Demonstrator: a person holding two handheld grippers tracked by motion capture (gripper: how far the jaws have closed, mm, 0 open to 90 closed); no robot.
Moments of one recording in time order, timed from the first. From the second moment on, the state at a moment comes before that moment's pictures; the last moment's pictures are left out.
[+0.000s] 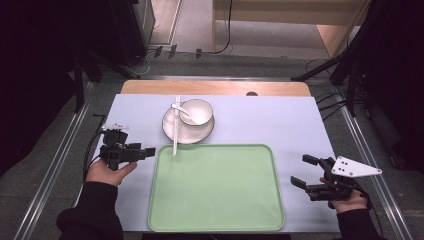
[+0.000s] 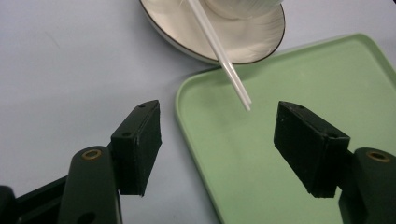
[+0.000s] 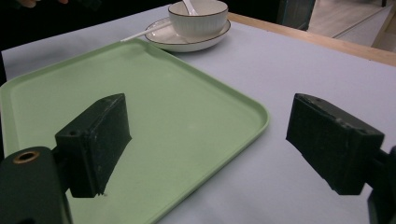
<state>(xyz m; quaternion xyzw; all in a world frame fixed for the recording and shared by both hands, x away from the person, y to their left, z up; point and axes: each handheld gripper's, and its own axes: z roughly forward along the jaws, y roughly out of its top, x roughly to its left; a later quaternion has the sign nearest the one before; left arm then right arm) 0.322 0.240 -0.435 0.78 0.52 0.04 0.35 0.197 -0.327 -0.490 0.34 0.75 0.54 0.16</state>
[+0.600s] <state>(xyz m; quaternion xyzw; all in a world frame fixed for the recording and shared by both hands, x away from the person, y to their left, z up) 0.378 0.206 -0.440 0.79 0.52 0.05 0.33 0.197 -0.327 -0.490 0.34 0.75 0.54 0.16</state>
